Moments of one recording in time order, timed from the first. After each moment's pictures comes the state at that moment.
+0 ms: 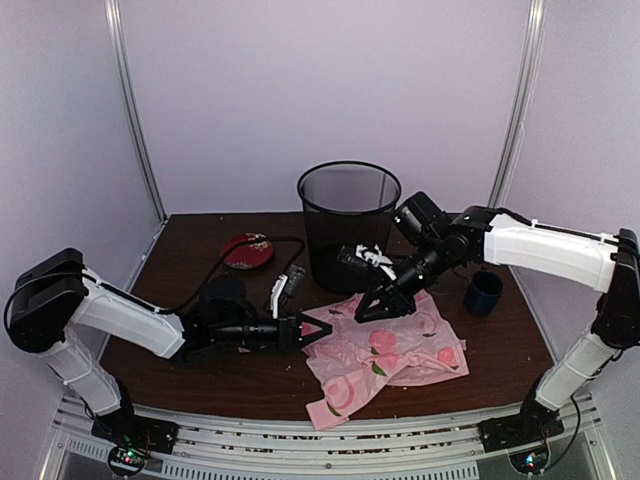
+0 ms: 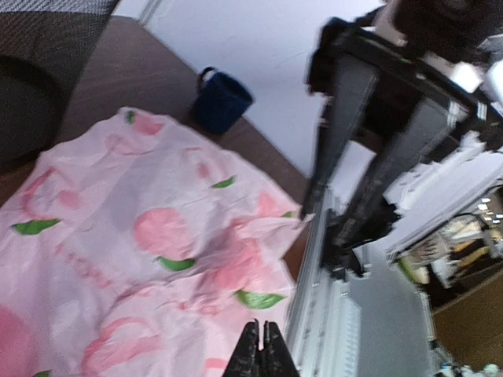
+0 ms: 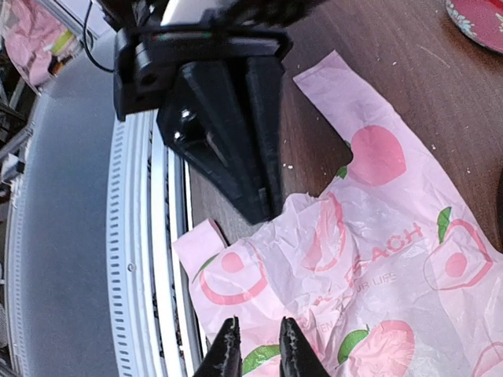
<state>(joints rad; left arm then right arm) -0.99 1.59 0.59 0.85 0.42 -0.65 0.78 1.56 1.30 -0.74 -0.67 -0.32</state>
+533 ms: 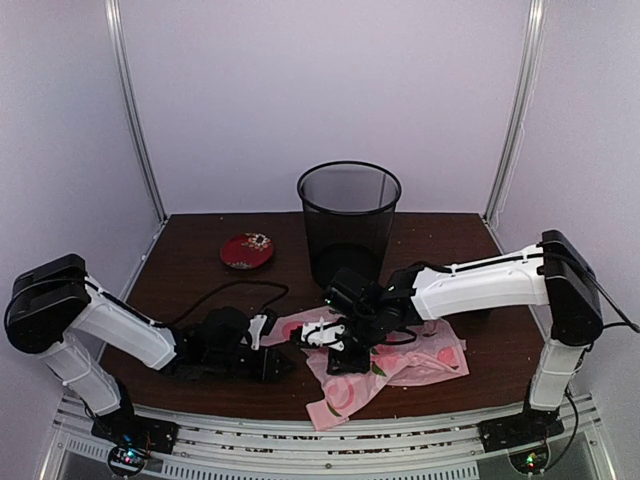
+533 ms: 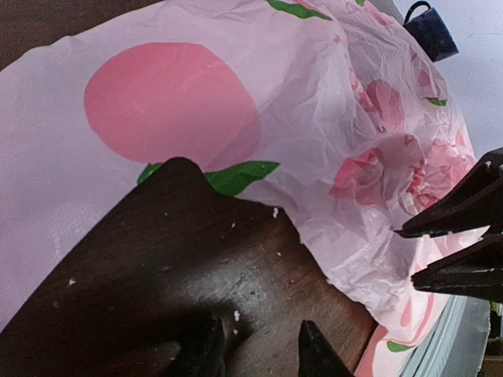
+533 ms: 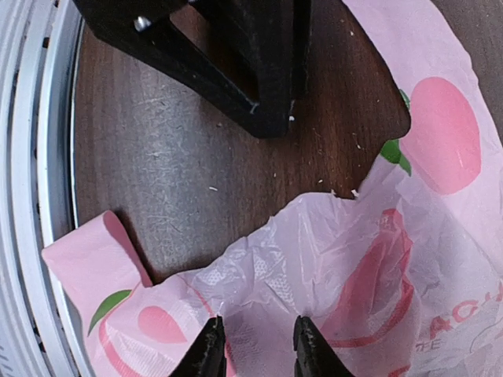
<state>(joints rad) -0.99 1.58 0.44 0.45 0.13 -0.75 1.09 1.84 1.25 -0.55 -0.19 -0.35</state>
